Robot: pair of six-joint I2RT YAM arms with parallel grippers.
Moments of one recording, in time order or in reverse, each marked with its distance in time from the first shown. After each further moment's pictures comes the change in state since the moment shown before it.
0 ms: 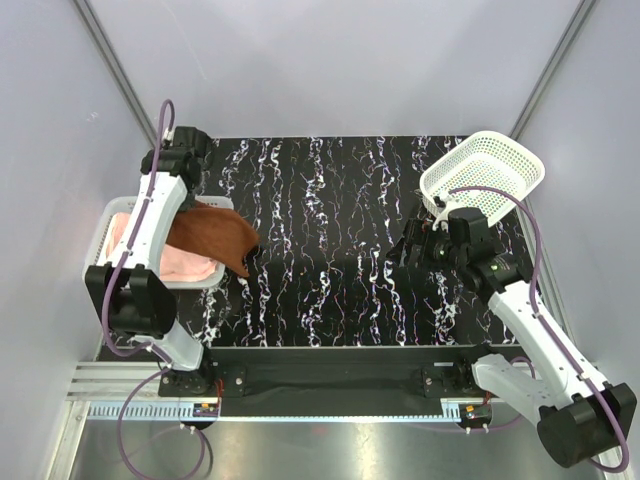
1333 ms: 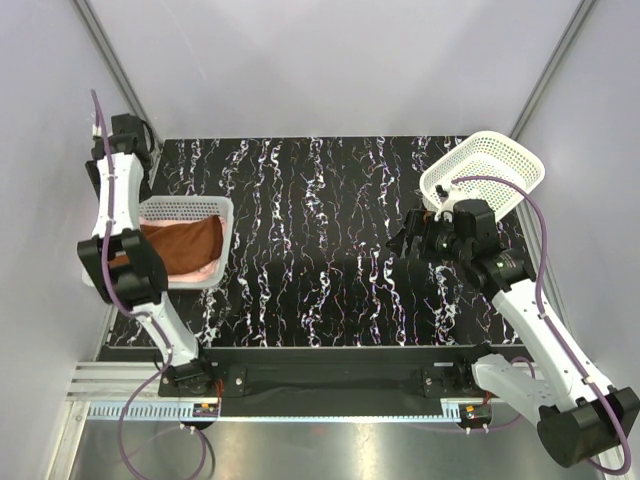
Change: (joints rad) left arm 0.364 0.292 0.230 0.040 -0.072 -0.043; right arm 0.000 0.006 0.074 0.019 -0.005 -0.050
